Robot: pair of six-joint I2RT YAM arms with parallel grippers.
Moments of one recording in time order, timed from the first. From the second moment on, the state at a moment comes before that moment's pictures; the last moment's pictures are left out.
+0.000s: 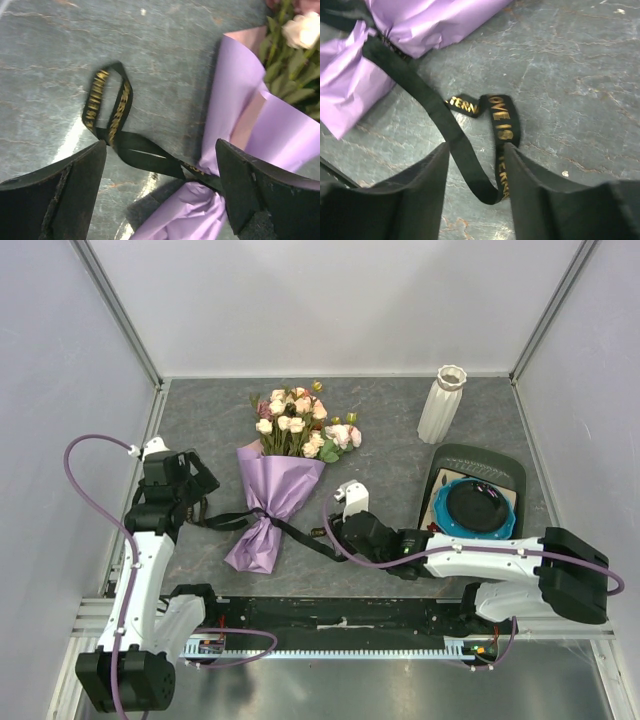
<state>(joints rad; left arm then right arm) 0.04 0.86 0.78 -0.60 -0.20 -0.49 1.19 1.29 0.67 -0.01 0.49 0.53</state>
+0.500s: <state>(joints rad) 0.03 0.74 0.58 -0.46 0.45 -0.59 1.09 1.56 1.00 0.10 0.15 0.43</state>
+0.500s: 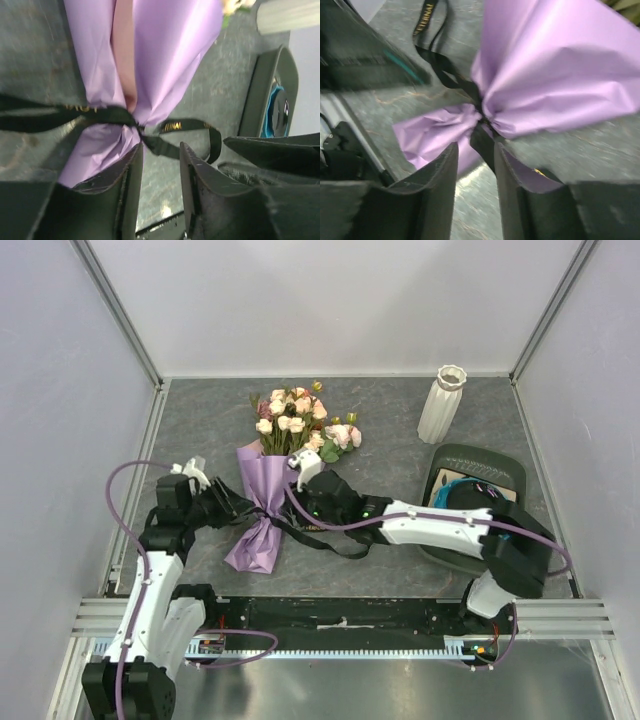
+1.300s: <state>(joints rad) -0.03 1.01 0.47 -0.41 0.52 -0.71 1.07 1.91 1.14 0.22 0.02 0.45</state>
